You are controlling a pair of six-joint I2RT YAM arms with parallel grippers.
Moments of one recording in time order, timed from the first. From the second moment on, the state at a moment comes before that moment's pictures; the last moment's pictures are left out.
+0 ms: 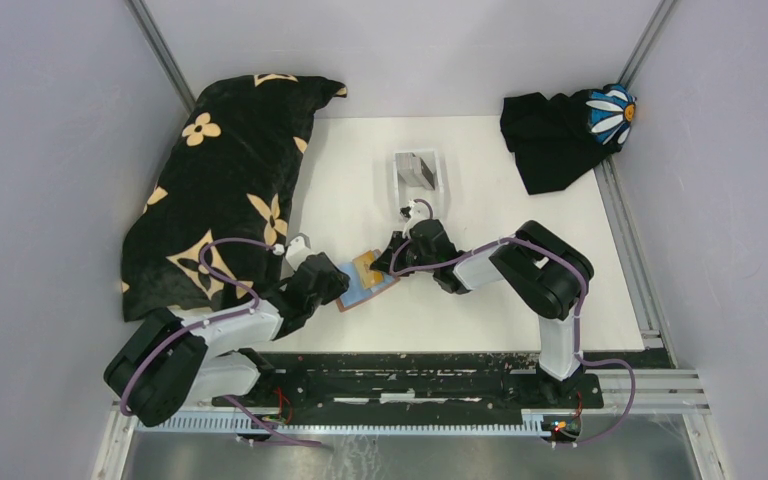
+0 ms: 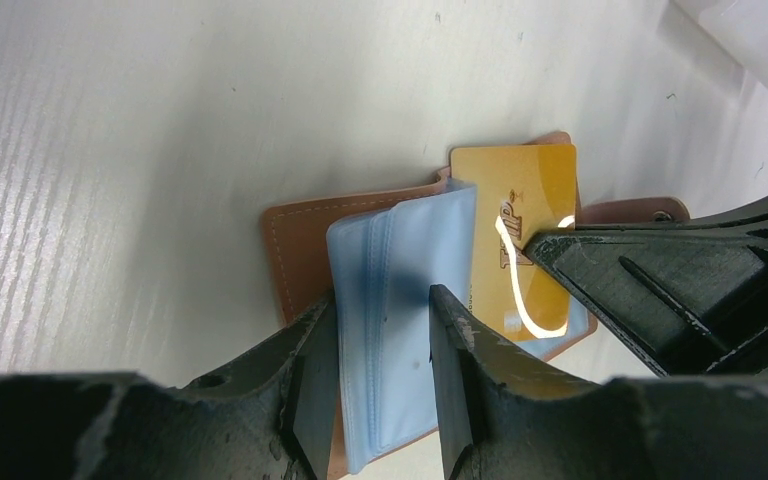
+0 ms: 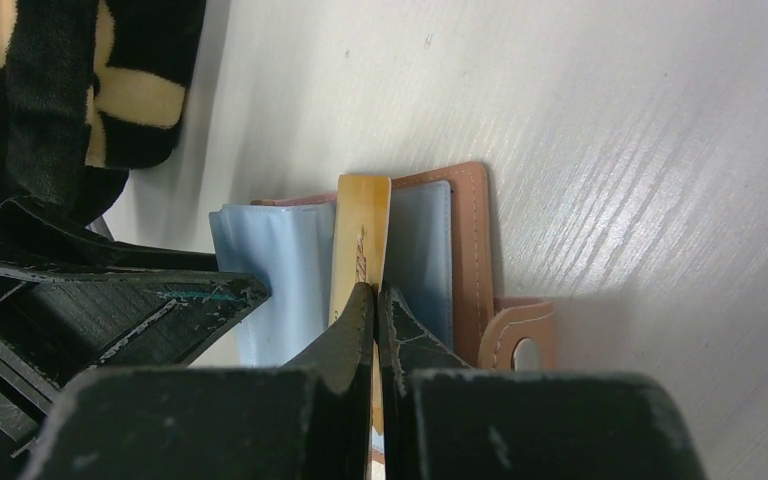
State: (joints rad) left arm -0.66 1.21 0.32 0.14 -0.34 -1.03; right arm 0.76 1.96 0.82 0.65 -0.27 0.79
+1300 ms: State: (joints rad) left arm -0.66 1.22 0.32 0.16 -0.34 -1.01; right arm 0.76 1.97 0.82 0.68 -0.26 0.79
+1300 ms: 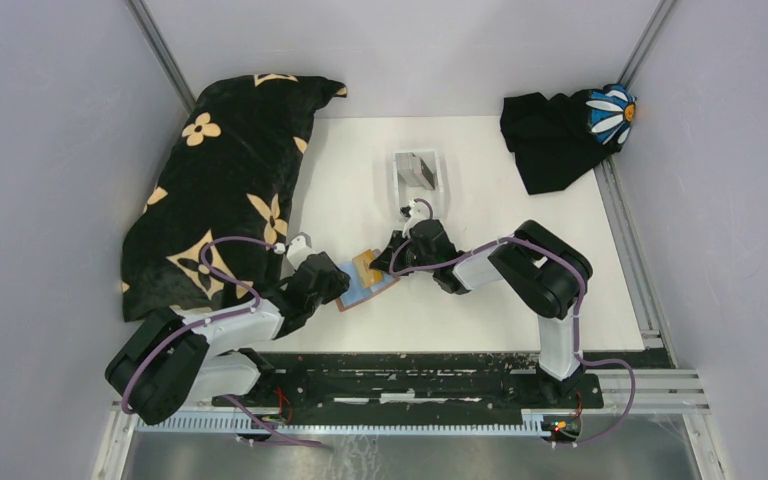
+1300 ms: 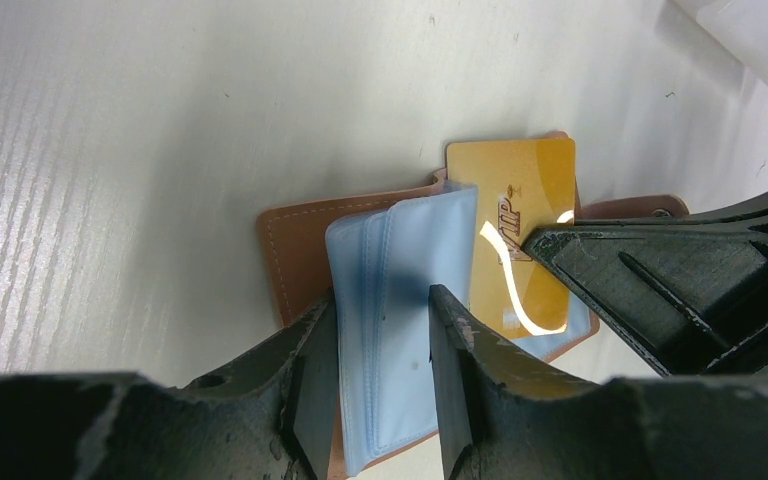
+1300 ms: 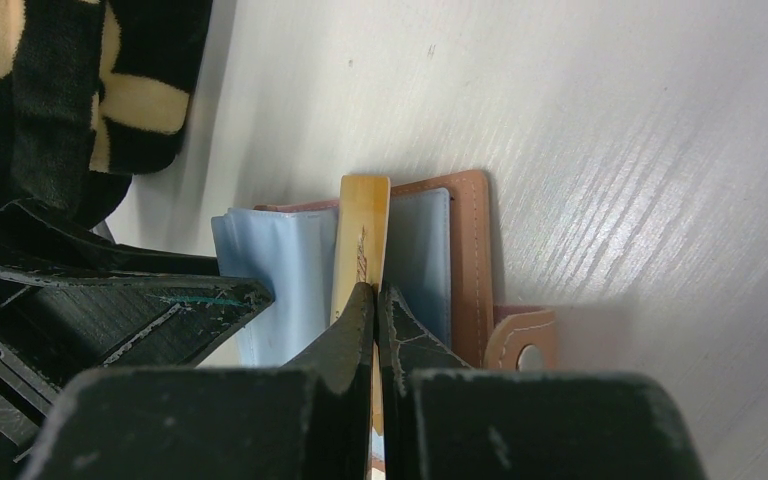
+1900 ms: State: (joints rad) left arm -0.66 1.22 0.31 0.19 -0.34 -1.01; right arm 0.76 1.97 0.82 0.68 -0.26 0.79
